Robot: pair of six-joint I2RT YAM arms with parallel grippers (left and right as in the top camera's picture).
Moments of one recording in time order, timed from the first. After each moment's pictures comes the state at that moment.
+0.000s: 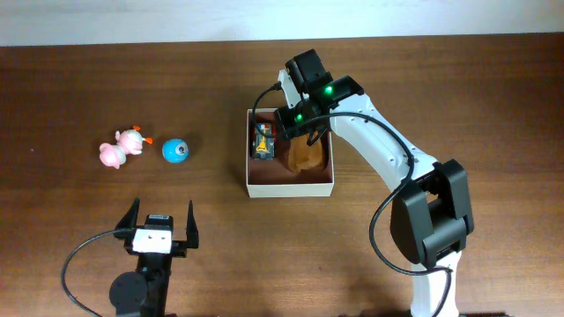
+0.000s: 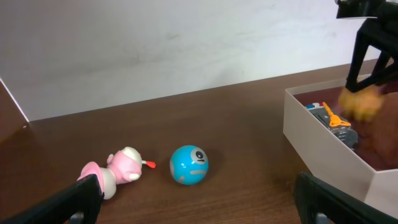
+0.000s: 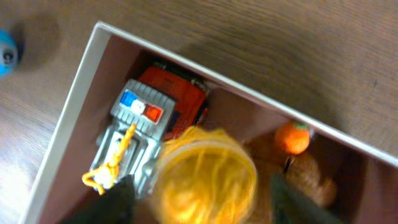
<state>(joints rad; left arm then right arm) 0.10 0.01 0.01 -0.07 0.14 0.17 0.46 2.12 1.81 -0.82 -0.18 0.10</state>
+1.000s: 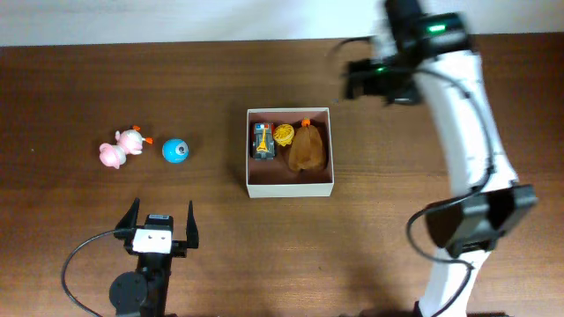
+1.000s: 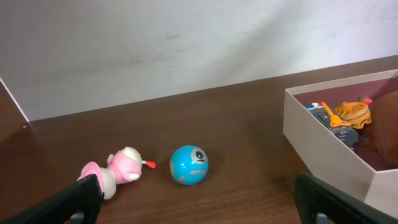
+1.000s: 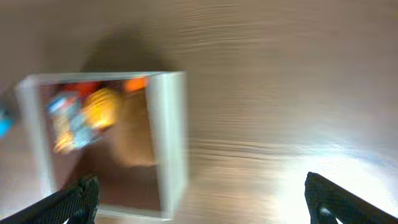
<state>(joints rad) 0.10 0.01 0.01 -0.07 0.14 0.17 0.10 2.09 2.31 -1.51 -0.15 0.25</state>
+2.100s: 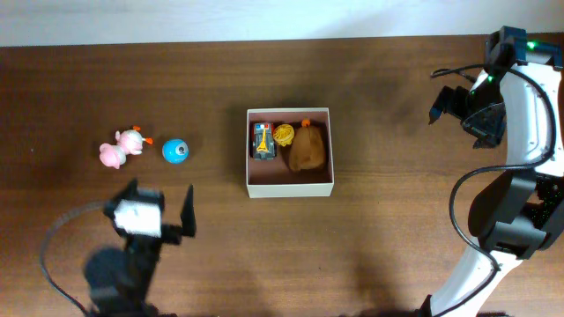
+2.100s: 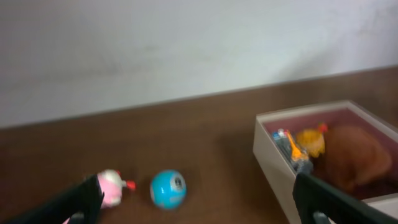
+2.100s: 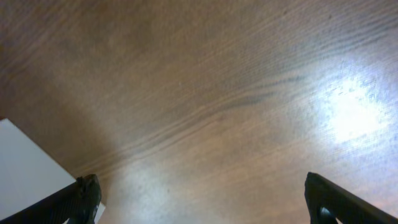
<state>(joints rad) 0.11 0.41 0.41 -0.18 0.24 0.12 -0.26 2.09 2.02 -1.48 -0.08 0.32</state>
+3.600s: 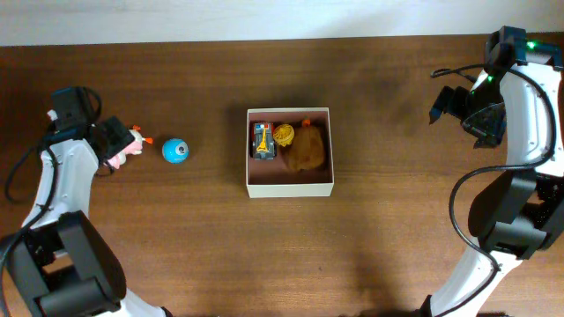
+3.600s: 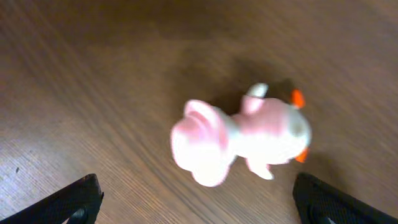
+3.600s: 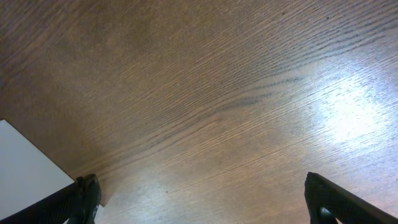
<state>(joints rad) 0.32 1.80 1.30 -0.60 -0.19 -0.37 -0.26 2.09 2.02 -1.48 -0.07 0.32</state>
